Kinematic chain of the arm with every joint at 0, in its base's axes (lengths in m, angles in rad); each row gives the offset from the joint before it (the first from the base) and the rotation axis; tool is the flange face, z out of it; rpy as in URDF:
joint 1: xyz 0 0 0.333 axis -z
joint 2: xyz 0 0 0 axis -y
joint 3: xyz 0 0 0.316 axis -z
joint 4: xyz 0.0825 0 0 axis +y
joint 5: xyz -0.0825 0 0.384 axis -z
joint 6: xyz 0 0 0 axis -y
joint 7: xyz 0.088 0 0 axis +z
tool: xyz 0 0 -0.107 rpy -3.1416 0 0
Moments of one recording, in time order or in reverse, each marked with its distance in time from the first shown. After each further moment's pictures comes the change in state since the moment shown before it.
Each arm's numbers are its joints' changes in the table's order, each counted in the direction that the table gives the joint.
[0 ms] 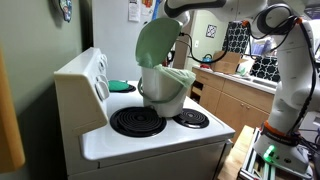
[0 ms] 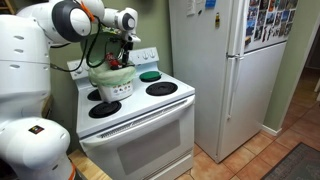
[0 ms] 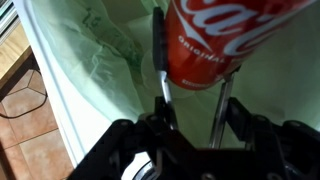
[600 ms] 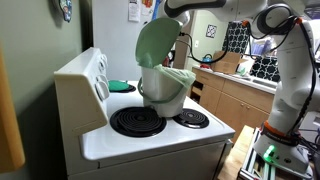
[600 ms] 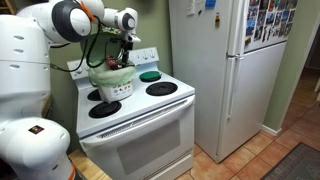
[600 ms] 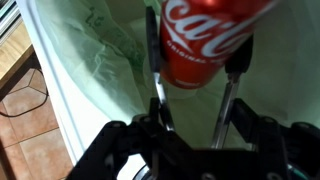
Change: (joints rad) arm 0.000 0.000 0.000 -0.001 0.000 -0.007 0.010
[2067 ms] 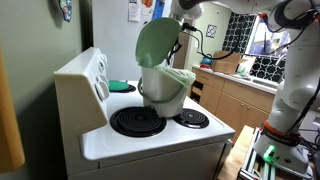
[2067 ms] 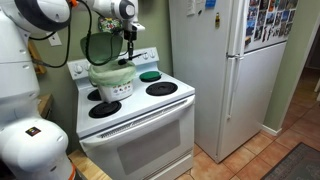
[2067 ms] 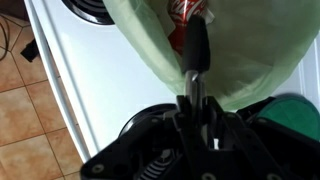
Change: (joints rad) arm 0.064 0.205 0.028 0.165 0.025 0.146 0.228
